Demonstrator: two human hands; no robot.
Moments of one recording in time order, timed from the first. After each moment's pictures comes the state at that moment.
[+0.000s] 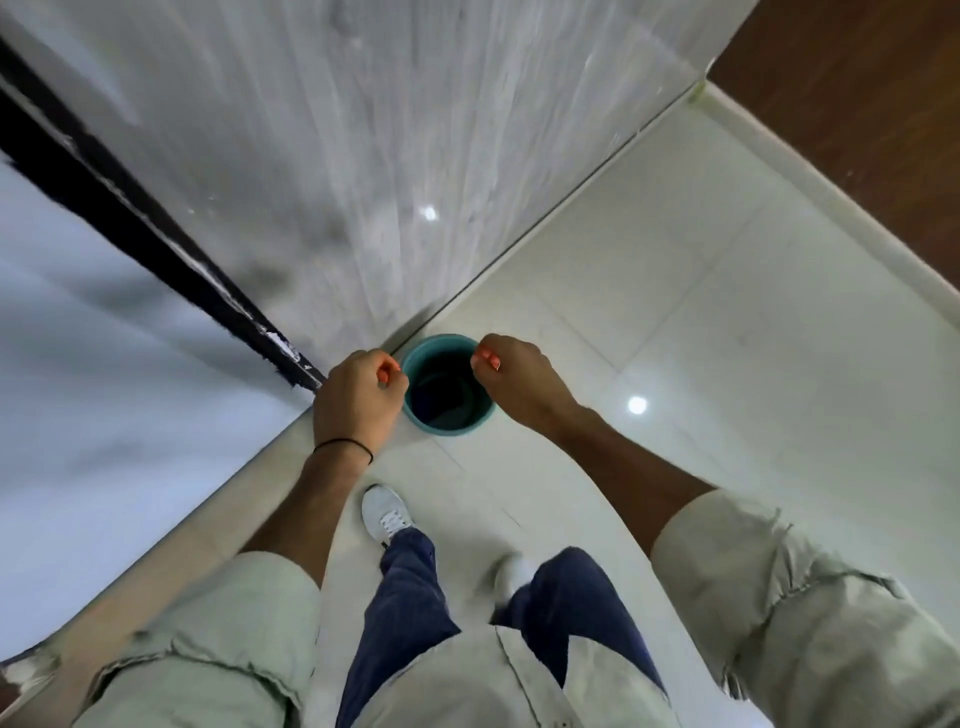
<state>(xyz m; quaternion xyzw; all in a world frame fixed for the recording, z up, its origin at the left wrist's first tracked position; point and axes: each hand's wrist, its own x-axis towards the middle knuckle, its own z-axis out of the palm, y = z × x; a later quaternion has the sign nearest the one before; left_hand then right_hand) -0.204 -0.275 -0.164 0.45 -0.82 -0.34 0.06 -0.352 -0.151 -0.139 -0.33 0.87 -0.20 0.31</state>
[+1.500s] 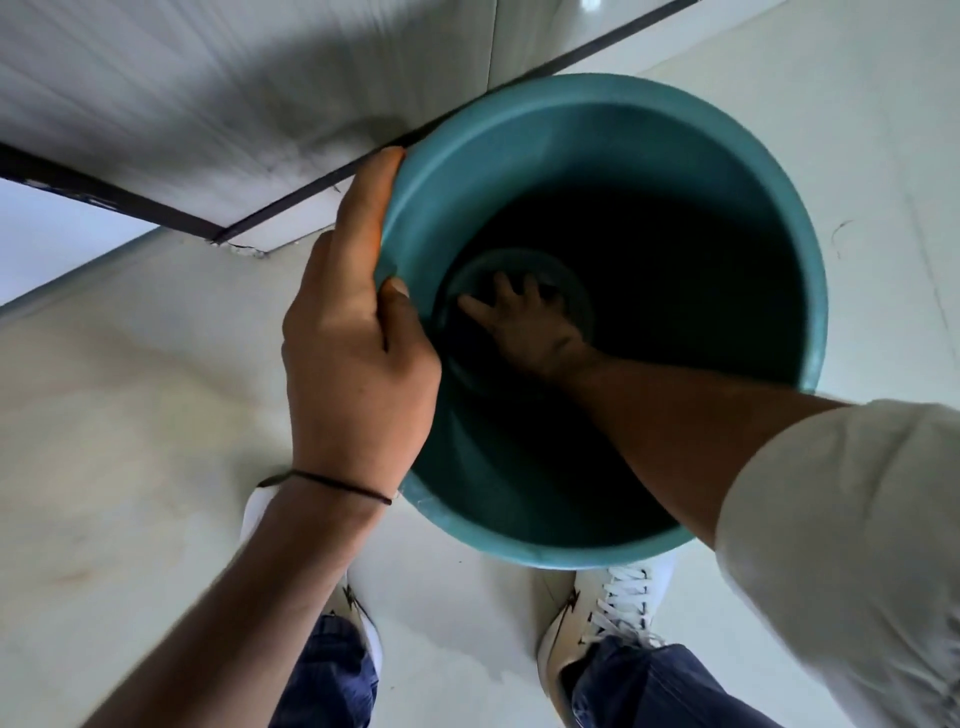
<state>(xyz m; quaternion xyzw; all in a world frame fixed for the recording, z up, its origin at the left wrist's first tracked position) -0.303 -0.304 -0.718 0.59 -0.69 -0.37 0.21 -0.443 -0.268 -0.874 -0.63 0.66 0.25 0.34</state>
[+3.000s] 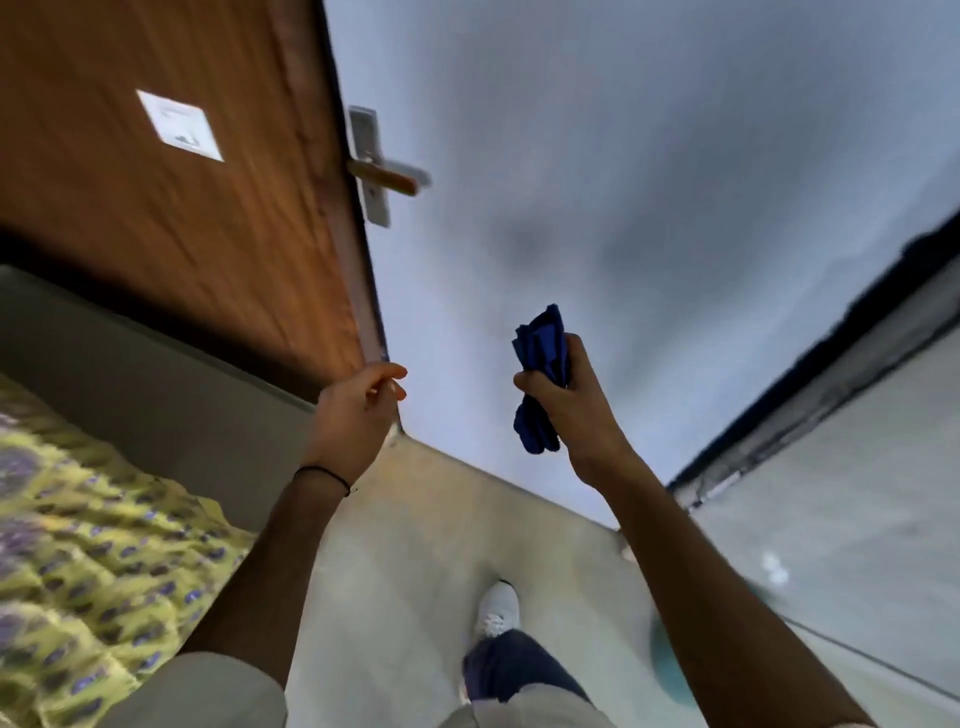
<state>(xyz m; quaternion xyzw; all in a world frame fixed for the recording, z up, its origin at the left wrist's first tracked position) 0.314 -0.096 0.010 0.75 -0.47 -0.17 0.43 0.097 -0.186 0.045 -0.60 0.40 -0.34 0.60</state>
